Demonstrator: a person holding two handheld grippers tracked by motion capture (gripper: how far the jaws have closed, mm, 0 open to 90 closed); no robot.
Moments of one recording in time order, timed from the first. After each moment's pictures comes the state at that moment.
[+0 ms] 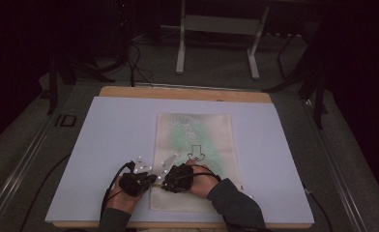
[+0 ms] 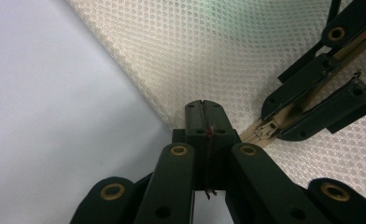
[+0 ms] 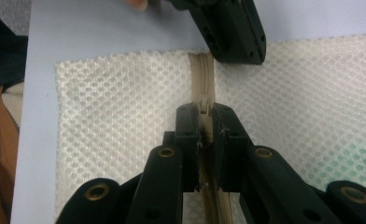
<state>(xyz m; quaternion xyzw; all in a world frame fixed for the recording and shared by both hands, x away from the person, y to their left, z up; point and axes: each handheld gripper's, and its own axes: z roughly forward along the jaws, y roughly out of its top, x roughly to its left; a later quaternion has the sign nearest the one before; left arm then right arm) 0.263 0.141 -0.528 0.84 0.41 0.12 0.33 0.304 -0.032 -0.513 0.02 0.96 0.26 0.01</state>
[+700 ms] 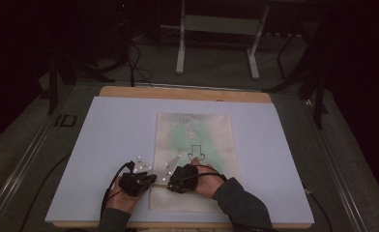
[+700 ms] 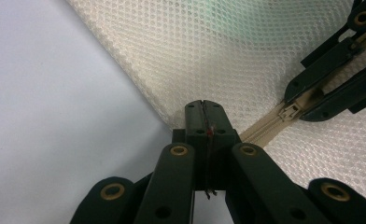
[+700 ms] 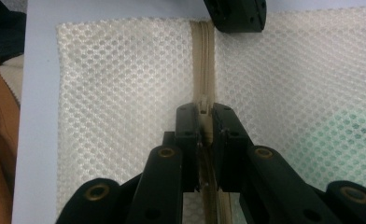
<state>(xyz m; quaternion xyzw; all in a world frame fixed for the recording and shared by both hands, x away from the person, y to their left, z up) 0.263 0.142 -0.529 0.84 0.41 0.12 0.34 0.302 -0.045 -0.510 0.01 0.97 0.24 0.02</state>
